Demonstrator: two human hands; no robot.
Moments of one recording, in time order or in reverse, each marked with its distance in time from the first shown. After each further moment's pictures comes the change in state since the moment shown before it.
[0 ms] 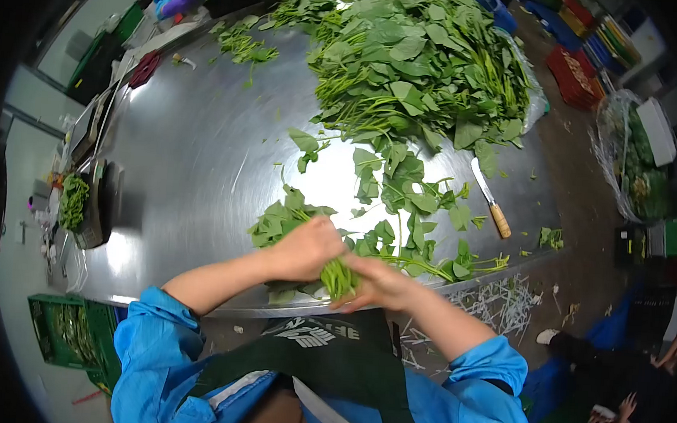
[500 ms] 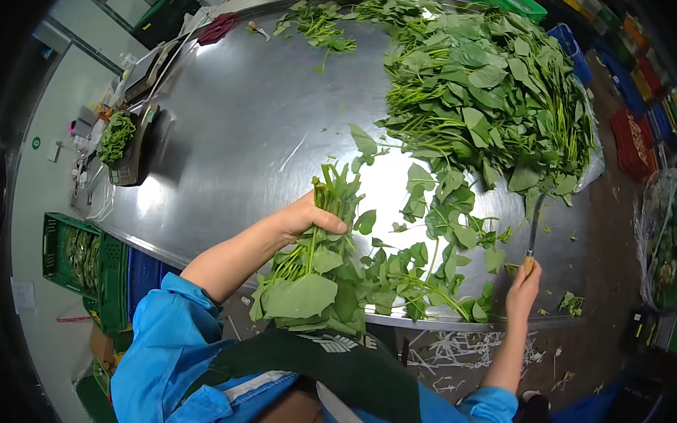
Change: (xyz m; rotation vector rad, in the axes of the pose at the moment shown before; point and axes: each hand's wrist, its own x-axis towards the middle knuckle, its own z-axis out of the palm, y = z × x) left_hand -0.013 -0.012 -0.058 -1.469 0.415 -0.772; right_hand -0.073 -0.040 -0.233 -1.415 1.514 -0.787
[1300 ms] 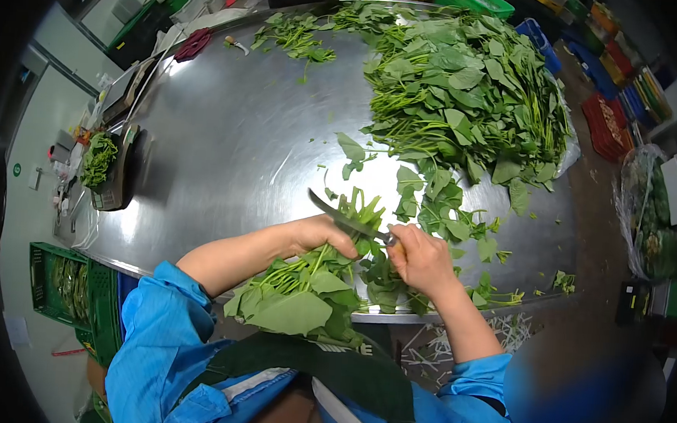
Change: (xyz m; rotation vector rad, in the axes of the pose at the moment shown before) left_hand -0.008 0.011 0.011 0.035 -0.199 -0.292; right_hand -0.037 -0.241 -0.006 0.351 -0.240 -0.868
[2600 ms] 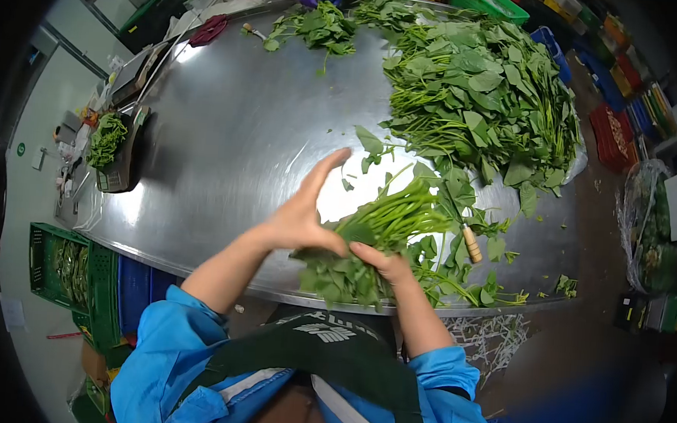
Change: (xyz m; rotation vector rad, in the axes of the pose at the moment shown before) left_hand -0.053 -0.003 -0.016 0.918 0.499 0.754; right_hand 0.010 -0.046 0.085 1.390 0.024 0.629
